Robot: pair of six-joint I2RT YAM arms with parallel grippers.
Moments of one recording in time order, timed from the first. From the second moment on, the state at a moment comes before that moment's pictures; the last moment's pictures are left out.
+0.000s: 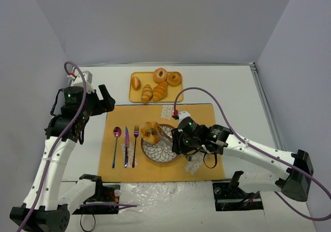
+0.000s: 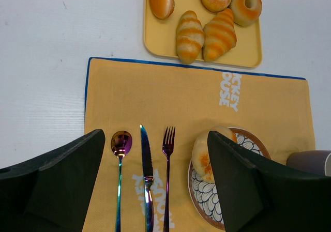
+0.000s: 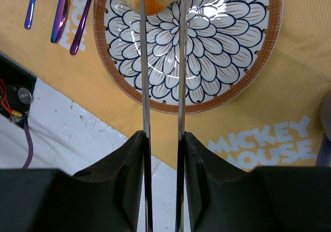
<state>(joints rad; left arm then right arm) -0.14 0.95 1.13 -0.68 0.06 -0.34 1.01 1.18 0.92 -0.65 0.04 0.60</state>
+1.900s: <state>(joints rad) -0.14 0.95 1.13 -0.68 0.06 -0.34 1.07 1.13 1.01 -0.77 0.16 0.63</state>
